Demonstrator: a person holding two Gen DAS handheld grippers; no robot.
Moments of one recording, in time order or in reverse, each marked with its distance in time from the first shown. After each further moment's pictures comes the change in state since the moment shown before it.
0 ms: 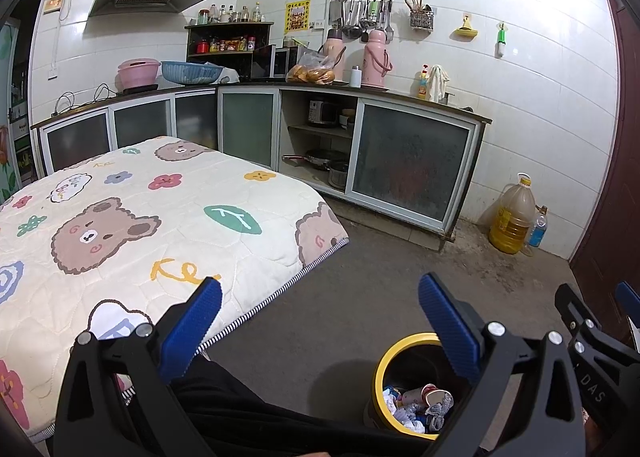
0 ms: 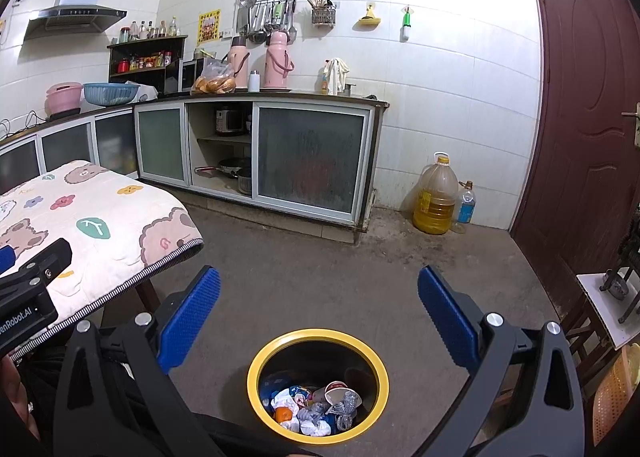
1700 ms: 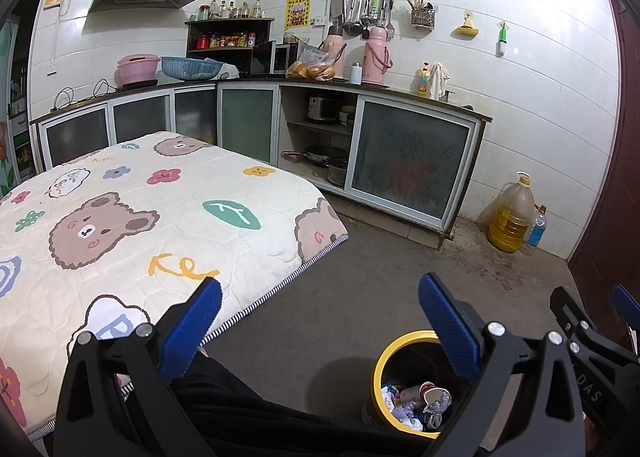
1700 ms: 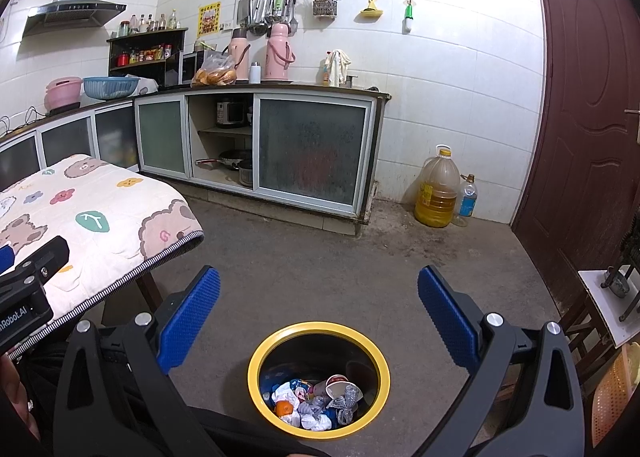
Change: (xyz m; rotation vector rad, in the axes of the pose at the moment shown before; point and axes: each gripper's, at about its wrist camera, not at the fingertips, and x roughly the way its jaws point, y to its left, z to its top) left arm 0.003 0.002 -0.003 -0.005 0.010 -0.005; right arm 0.006 0.000 -0.005 0.003 0.032 0.005
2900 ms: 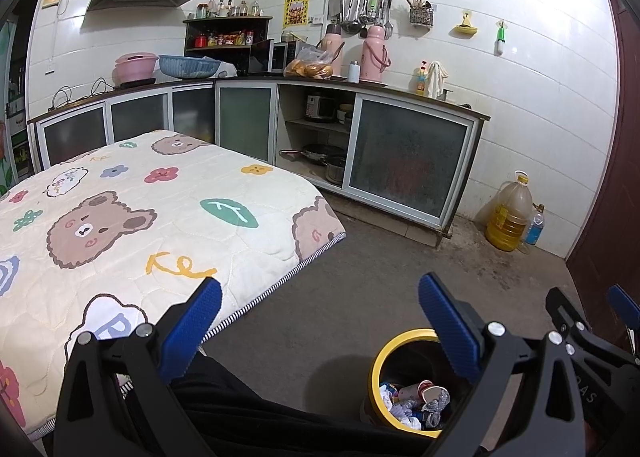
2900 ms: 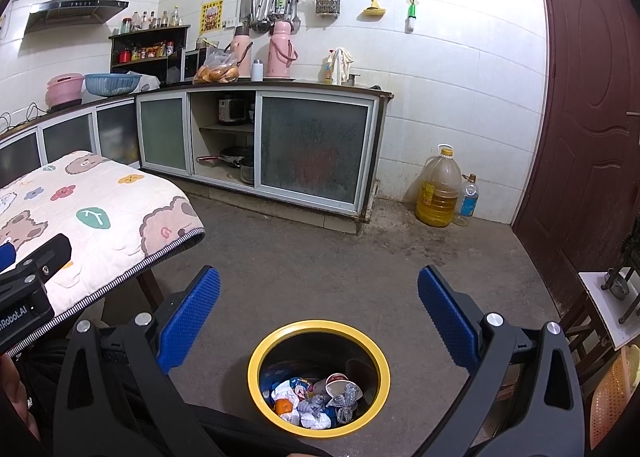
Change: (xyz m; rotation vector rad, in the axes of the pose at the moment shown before) left arm 0.000 -0.002 -0.002 0.000 0.012 -0.011; right arm 0.006 -0.001 -0.001 -0.009 0.007 0.007
